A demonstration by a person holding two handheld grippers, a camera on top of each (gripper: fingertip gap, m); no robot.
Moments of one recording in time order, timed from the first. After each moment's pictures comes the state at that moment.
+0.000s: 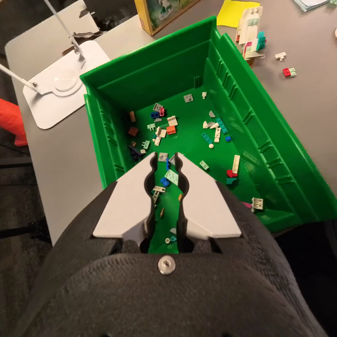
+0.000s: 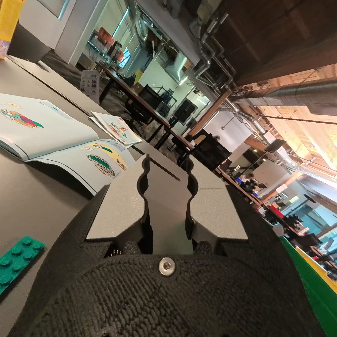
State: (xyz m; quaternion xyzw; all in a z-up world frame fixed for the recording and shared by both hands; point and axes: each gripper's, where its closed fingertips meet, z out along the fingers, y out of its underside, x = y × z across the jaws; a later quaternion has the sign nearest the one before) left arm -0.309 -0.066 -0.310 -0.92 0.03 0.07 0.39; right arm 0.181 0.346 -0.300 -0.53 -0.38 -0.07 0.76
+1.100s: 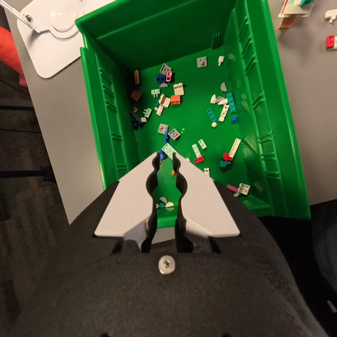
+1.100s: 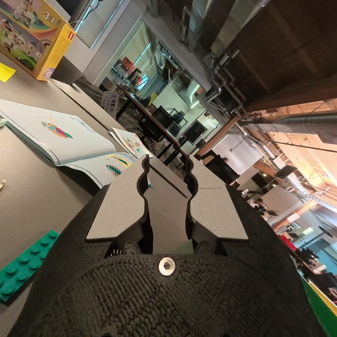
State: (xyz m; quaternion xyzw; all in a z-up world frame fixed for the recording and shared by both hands) left arm -0.299 -0.087 -0.312 -0.96 -0.05 0.11 0.27; right arm 0.163 0.324 -0.295 -0.47 -0.42 -0.04 0.77
